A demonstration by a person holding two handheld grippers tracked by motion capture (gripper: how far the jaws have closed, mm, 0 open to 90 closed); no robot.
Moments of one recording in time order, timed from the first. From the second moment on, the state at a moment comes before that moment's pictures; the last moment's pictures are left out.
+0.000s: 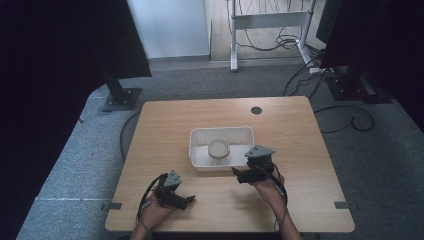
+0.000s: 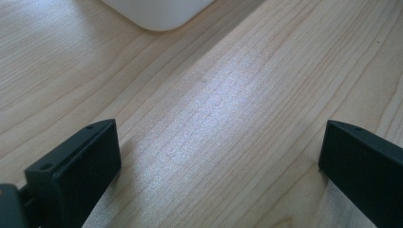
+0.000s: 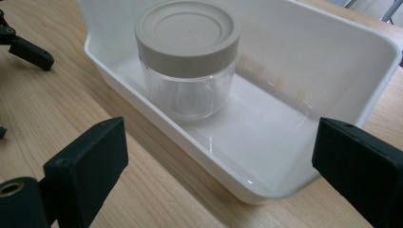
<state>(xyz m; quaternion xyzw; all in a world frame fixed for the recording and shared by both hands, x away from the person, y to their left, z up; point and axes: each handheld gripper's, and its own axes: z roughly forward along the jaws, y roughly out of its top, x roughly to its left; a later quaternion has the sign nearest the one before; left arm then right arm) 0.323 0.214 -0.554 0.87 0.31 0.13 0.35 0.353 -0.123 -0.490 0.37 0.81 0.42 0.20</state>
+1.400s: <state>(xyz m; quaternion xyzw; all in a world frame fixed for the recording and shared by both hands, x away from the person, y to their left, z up) 0.323 0.214 -0.554 0.87 0.31 0.13 0.35 0.322 -0.202 -0.510 0.42 0.78 0.40 0.22</state>
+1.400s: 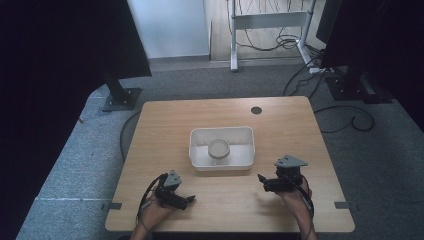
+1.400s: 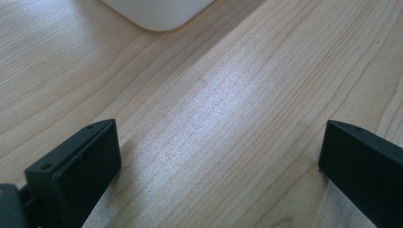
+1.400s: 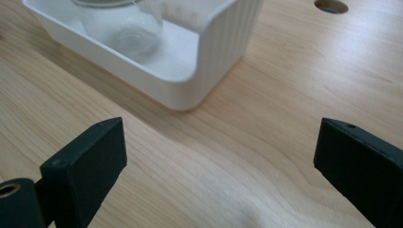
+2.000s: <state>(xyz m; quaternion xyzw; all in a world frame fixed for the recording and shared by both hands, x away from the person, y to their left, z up) 0.323 0.214 -0.555 0.87 0.31 0.13 0.35 0.304 -0.229 -0.537 0.46 0.78 0.37 0.22</state>
